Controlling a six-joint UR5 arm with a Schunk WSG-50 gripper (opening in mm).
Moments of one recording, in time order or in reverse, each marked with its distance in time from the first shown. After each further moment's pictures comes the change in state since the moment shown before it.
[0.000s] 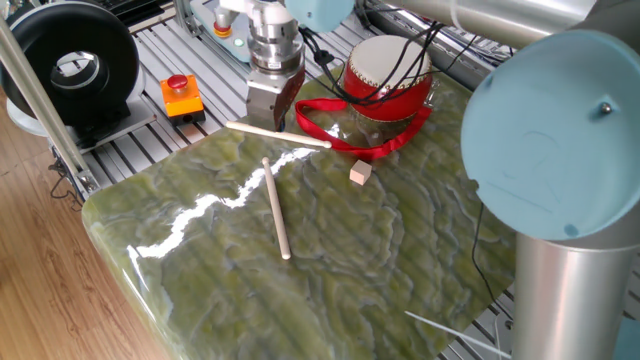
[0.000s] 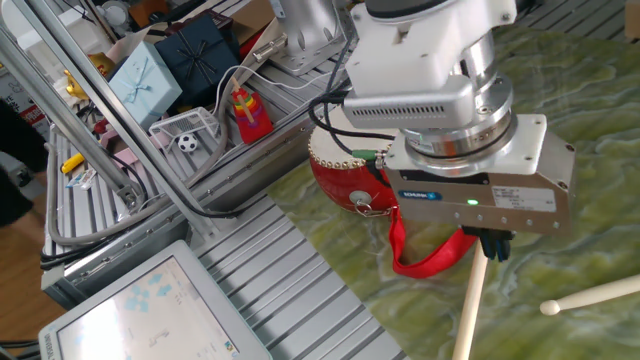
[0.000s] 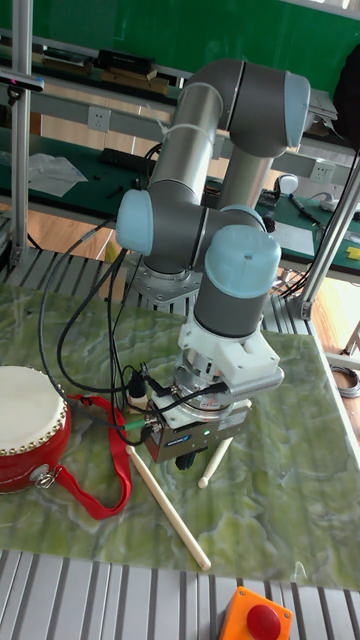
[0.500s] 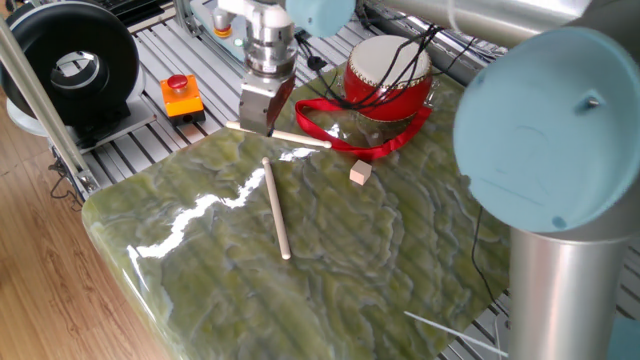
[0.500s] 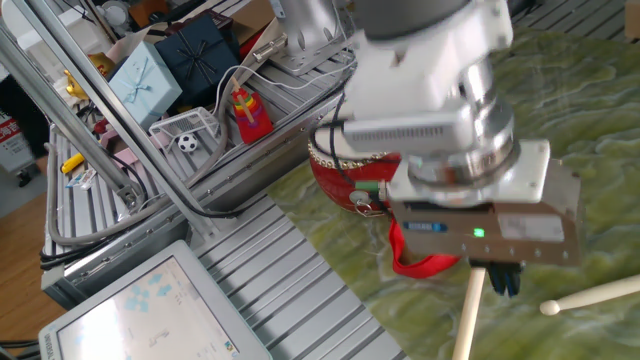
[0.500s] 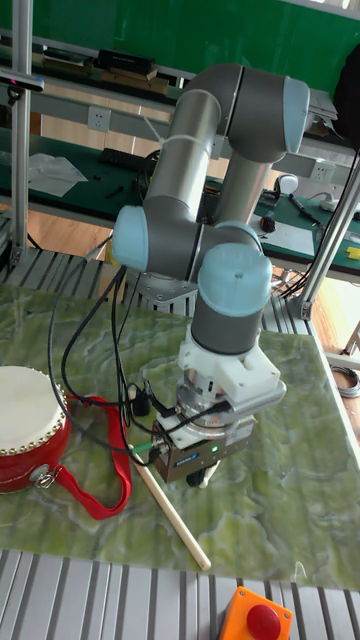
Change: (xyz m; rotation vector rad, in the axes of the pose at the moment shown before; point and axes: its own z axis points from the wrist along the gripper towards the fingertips) arm -0.026 0.010 0.023 -0.049 -0.043 -0.045
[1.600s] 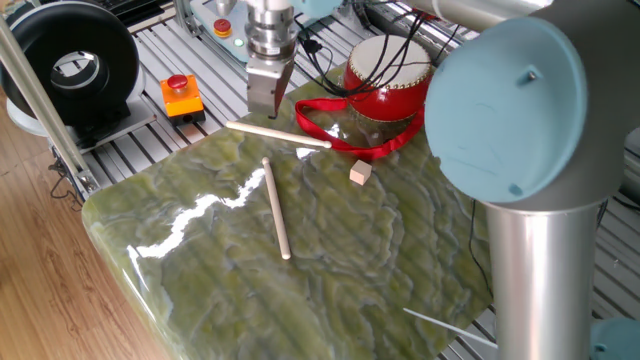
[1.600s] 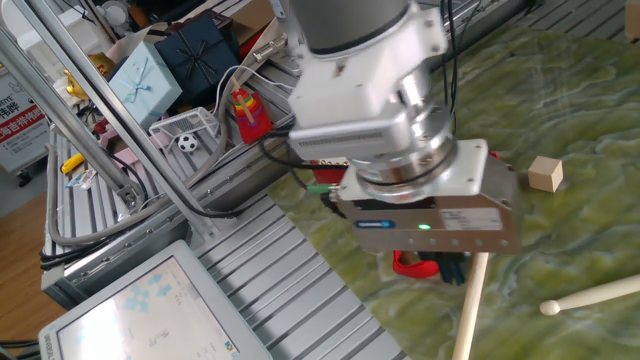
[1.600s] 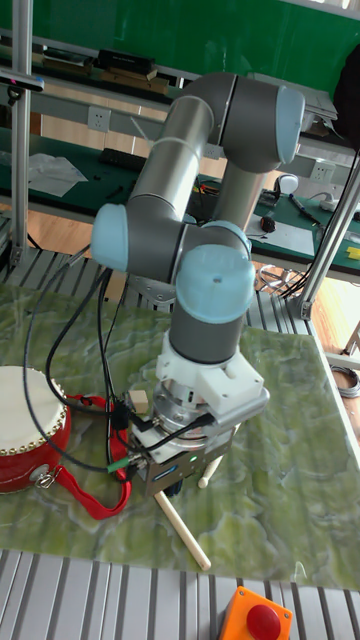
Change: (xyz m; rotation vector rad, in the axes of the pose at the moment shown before) arm 0.002 -0.055 -0.016 0.018 0.026 -0.104
